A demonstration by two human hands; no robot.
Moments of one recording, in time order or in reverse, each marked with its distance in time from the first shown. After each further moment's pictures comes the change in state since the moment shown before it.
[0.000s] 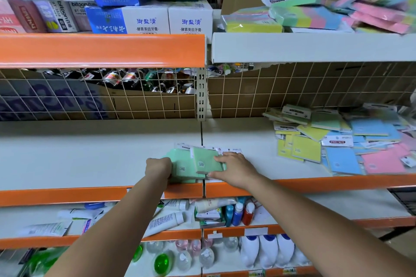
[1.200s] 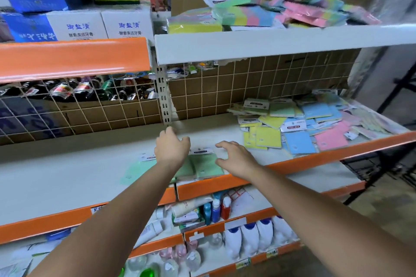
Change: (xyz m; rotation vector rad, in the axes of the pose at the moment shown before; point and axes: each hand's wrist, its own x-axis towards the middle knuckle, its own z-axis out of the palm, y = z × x) left_hand -0.102 0.056 0.071 0.542 -0.040 0.765; right_hand -0.034 0.048 -0.038 0.072 0.217 0.141
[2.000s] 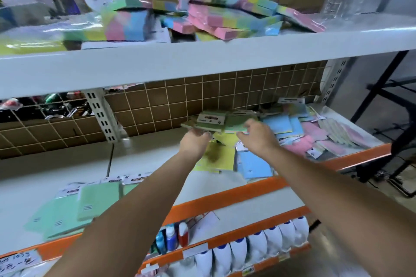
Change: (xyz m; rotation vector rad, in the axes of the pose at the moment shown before) left_hand 0.013 0.175 0.149 -0.365 -0.311 -0.051; right_hand 0.068 0.171 -0.146 -0.027 0.257 0.257
